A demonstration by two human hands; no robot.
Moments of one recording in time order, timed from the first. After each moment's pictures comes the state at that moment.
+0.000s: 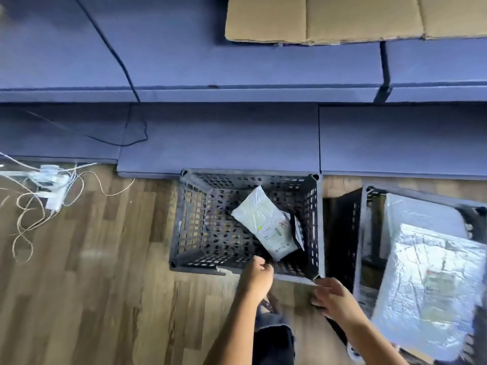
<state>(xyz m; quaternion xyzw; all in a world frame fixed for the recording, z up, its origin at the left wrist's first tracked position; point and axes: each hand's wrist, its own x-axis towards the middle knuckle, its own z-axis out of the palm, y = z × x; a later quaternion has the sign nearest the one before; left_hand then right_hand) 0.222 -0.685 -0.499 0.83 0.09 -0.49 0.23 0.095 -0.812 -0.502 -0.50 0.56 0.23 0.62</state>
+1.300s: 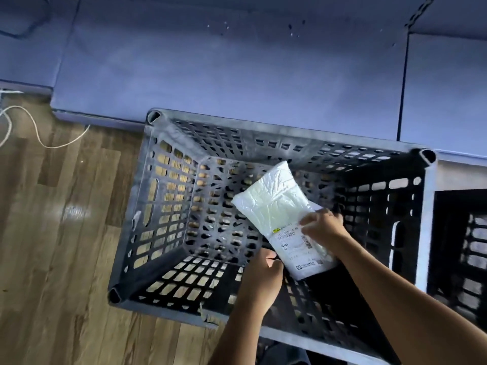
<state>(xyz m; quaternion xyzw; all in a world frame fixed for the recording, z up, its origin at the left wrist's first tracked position) 0.286 -0.658 -0.736 0.79 0.12 -0.50 0.35 0.289 -0.824 -0.813 -0.79 0.36 0.35 0.35</state>
